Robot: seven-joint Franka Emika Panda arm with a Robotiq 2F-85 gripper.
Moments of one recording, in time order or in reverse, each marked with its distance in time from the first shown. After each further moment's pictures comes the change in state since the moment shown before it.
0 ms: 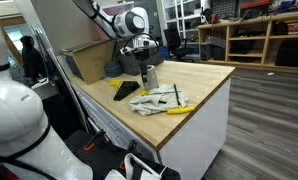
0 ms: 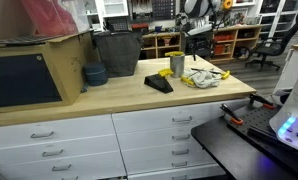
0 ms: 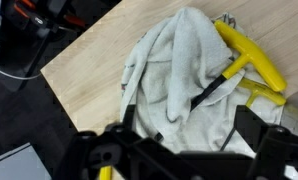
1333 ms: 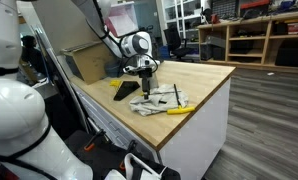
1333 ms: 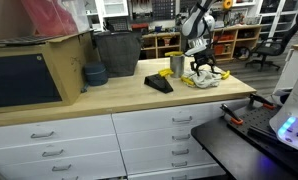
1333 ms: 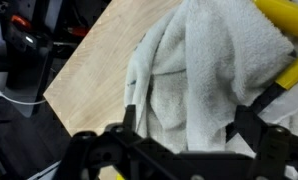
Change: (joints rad) arm 0.038 0.200 -0.030 0.013 -0.067 0.053 0.208
